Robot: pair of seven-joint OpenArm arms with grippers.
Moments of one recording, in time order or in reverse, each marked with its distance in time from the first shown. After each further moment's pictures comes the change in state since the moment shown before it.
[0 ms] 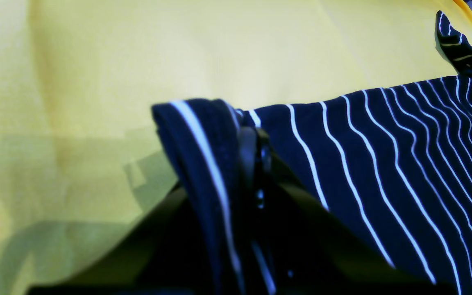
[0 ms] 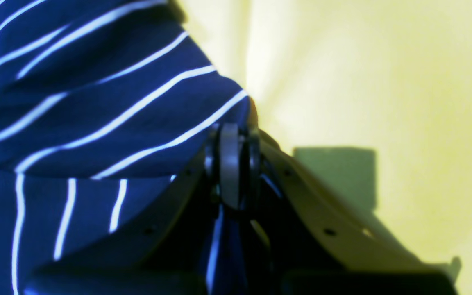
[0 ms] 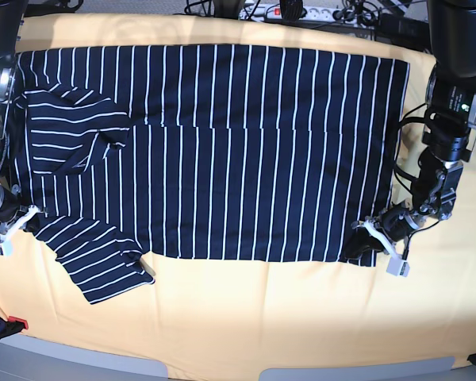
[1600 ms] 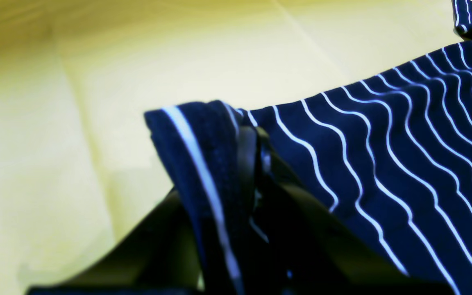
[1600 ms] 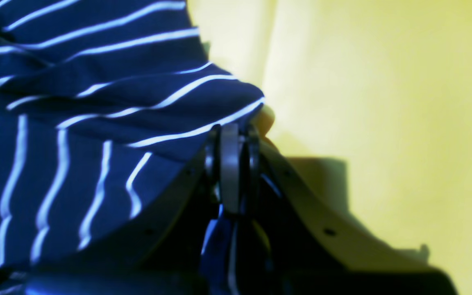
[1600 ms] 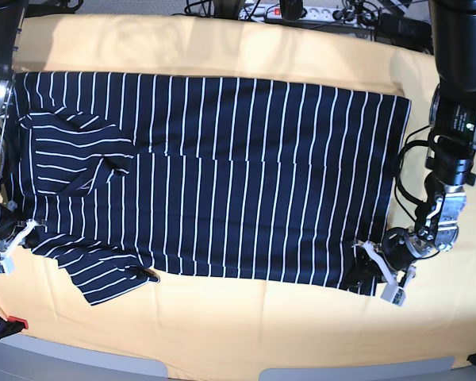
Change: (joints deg) left arm -7.2 -0.1 0.4 0.6 17.3 -0.6 -10.3; right arm 4.0 0.4 -0.1 2.3 -1.8 1.5 -0.8
